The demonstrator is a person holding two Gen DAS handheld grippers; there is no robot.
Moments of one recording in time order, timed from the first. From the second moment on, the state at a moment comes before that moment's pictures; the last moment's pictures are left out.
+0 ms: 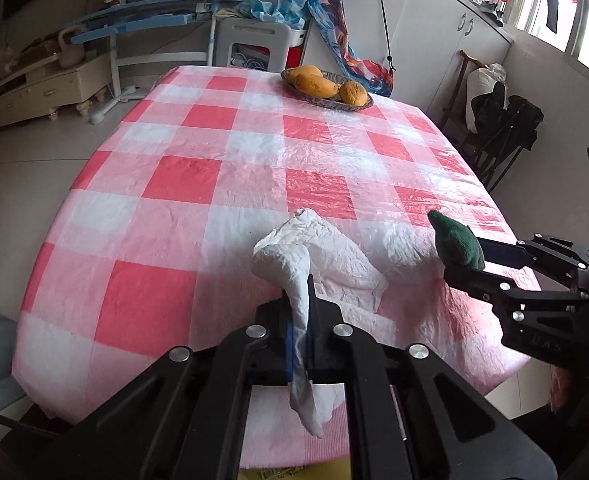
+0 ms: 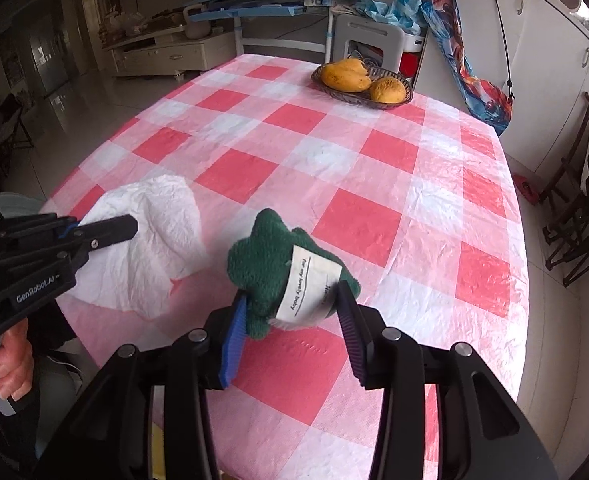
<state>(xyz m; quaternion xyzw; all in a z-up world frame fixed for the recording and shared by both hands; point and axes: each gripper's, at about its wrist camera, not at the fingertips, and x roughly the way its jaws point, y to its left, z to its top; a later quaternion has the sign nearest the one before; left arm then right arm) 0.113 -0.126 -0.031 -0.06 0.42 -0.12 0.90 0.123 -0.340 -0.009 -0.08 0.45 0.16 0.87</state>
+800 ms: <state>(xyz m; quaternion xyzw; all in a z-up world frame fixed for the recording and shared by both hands) -0.003 -0.104 0.019 -0.03 0.38 -0.14 0.91 0.027 -0.327 0.023 0.04 0.37 0.23 0.90</state>
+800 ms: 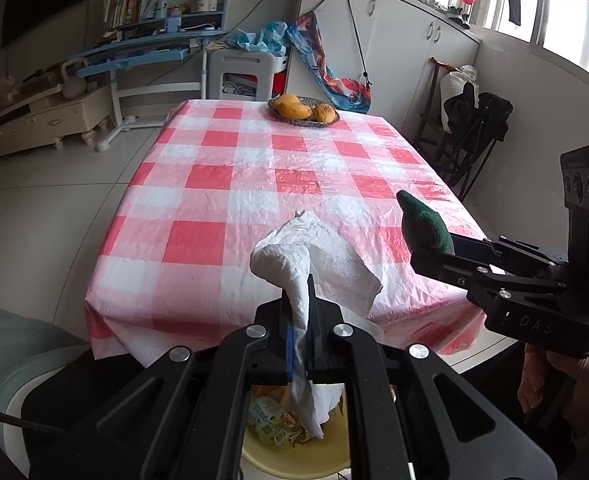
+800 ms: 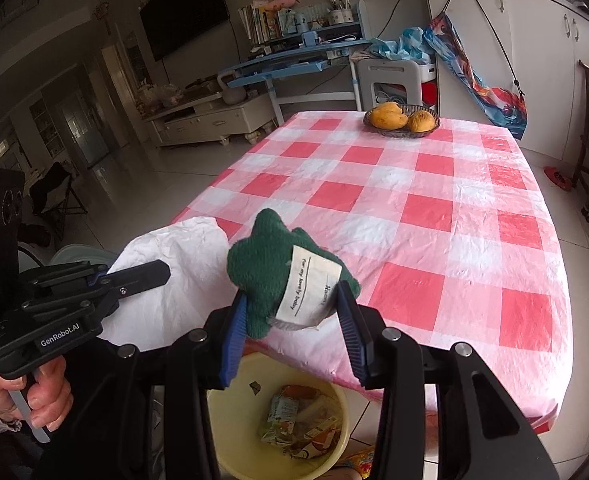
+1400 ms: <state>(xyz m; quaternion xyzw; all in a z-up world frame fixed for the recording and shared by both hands) -0.053 -0.088 -0.043 -0.02 0.49 -0.14 0.86 -0.038 -0.300 -0.013 0.09 0.44 0.23 0.86</state>
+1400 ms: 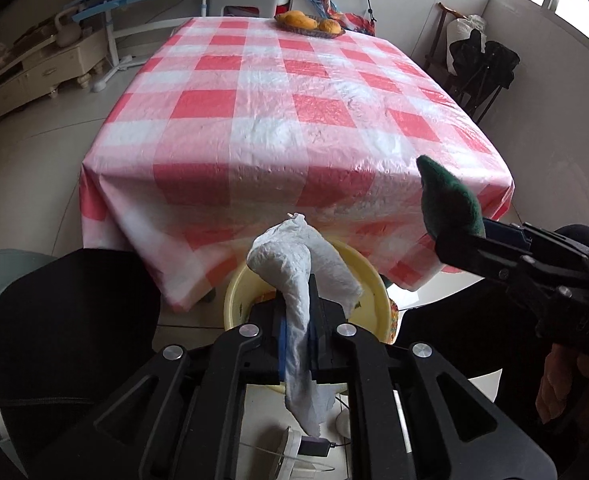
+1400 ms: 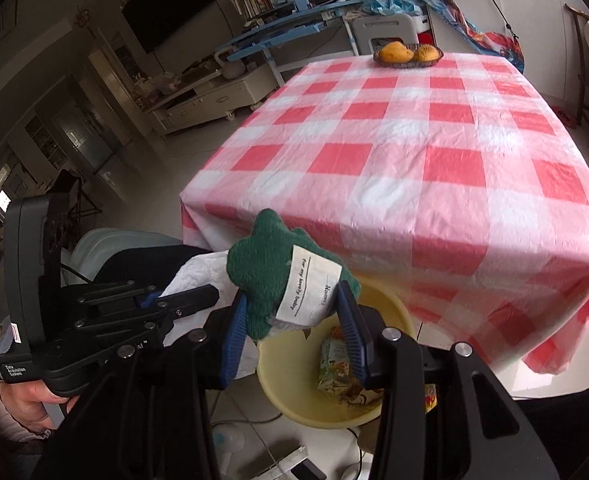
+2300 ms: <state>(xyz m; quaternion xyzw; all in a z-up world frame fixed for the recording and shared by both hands) -0.101 -0.086 0.069 0.00 0.28 -0.09 0.96 -0.092 -0.311 0.047 0.01 0.22 0.01 0.98</state>
